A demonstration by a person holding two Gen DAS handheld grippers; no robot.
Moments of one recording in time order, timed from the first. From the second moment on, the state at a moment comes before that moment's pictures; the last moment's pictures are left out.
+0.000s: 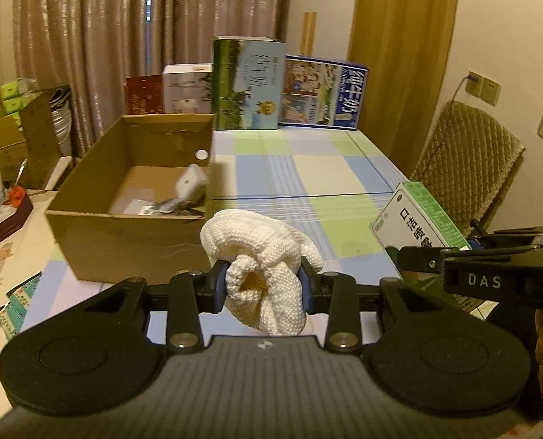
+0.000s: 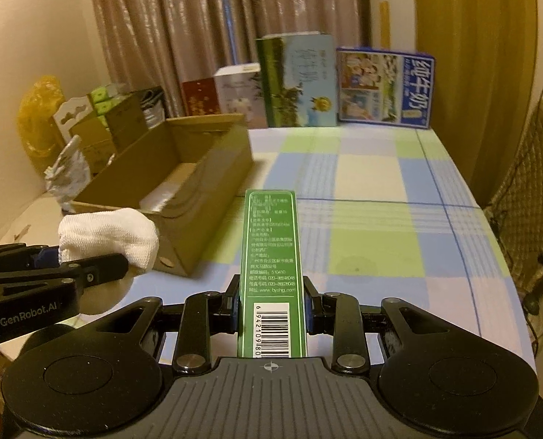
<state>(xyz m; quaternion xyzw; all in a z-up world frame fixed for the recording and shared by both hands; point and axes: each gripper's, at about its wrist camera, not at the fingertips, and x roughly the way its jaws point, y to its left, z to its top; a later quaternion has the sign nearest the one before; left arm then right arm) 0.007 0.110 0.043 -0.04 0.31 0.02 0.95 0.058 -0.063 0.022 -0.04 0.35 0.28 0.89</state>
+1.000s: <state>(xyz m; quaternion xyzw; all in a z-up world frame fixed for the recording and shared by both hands) -0.013 0.151 0.045 -0.06 0.31 0.07 0.95 0.047 -0.019 0.024 -0.06 0.34 0.33 0.88</state>
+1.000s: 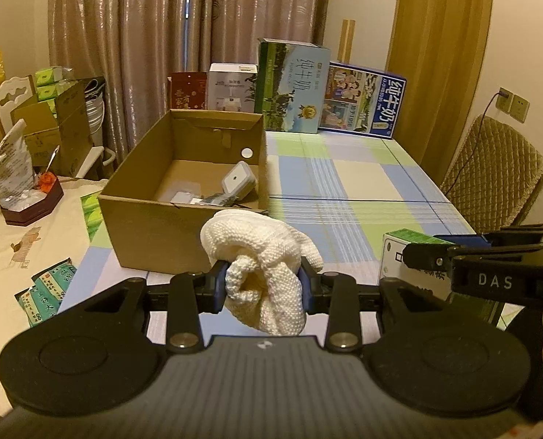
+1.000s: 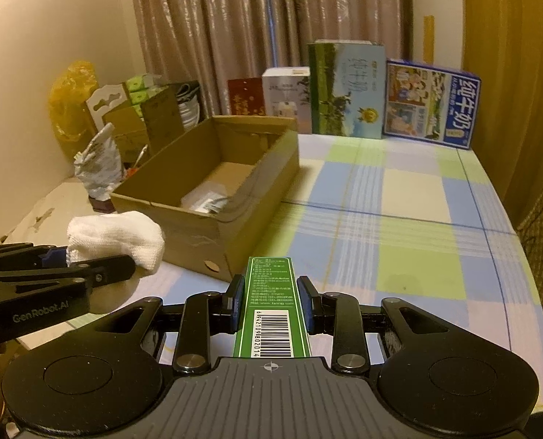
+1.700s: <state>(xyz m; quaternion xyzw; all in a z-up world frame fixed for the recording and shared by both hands) 0.007 0.197 0.064 -0.06 0.30 0.08 0.95 0.080 0.047 0.051 -0.05 0.32 0.38 0.87</state>
